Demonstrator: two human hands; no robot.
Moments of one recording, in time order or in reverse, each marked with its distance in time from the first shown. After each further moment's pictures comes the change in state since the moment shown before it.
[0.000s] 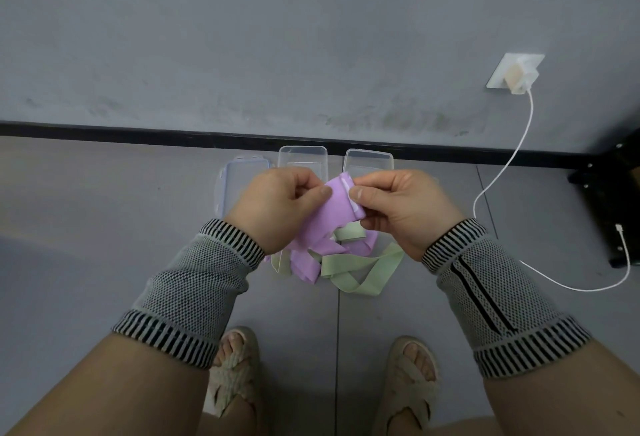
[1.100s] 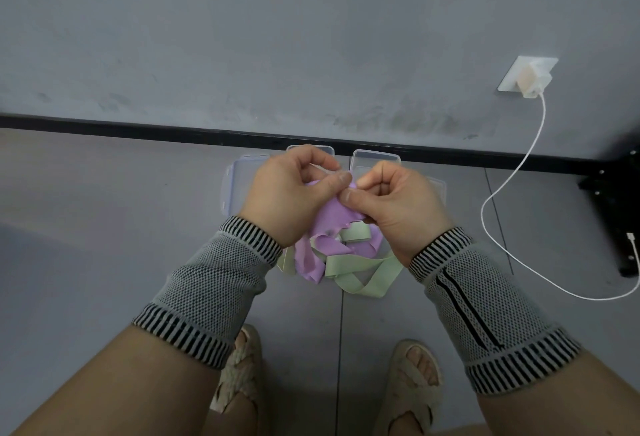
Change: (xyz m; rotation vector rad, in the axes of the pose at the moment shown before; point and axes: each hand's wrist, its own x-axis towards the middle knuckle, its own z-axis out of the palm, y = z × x) left_hand 0.000 0.013 0.002 -0.326 0.146 -0.029; right_hand 0.005 0.005 0.016 0.002 0.126 -0.102
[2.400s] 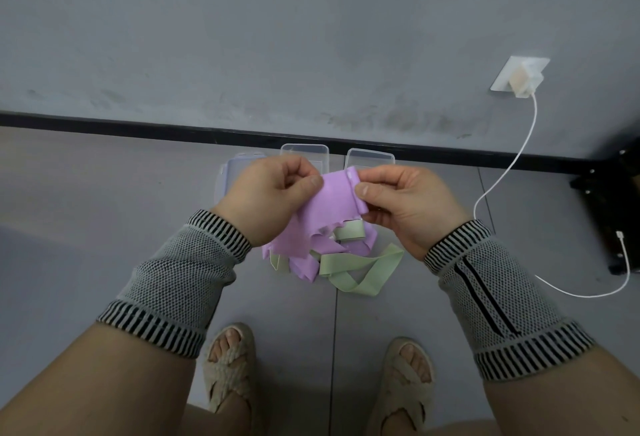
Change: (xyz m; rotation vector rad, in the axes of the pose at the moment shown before) left_hand 0.003 -0.012 -0.016 0.134 -0.153 0.064; right_hand 0.001 -0.003 -0.021 0.060 -0.107 0.092
